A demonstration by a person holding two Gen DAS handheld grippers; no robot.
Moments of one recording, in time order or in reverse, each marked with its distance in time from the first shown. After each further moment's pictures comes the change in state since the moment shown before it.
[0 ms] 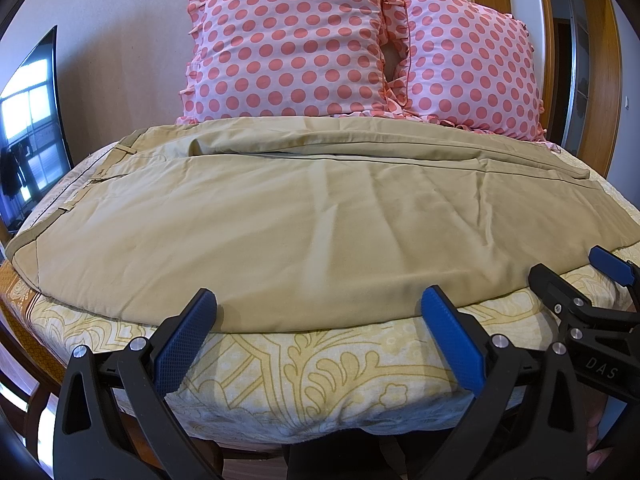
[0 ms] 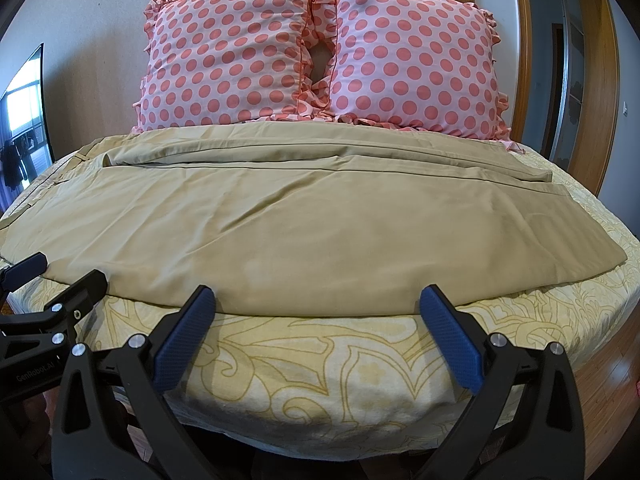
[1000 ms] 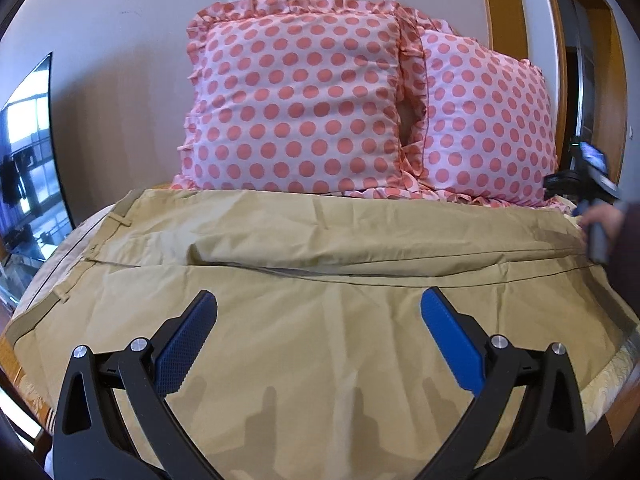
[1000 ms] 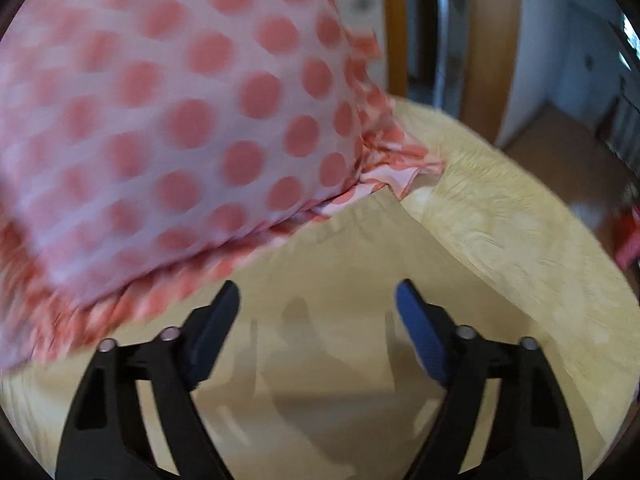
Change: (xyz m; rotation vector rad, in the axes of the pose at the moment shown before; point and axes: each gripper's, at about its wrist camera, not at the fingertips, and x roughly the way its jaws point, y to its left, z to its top) left arm 0.028 0.014 0.102 -0.021 -0.111 -0.001; right arm 0.254 -0.280 0.225 0.527 0.282 -0.374
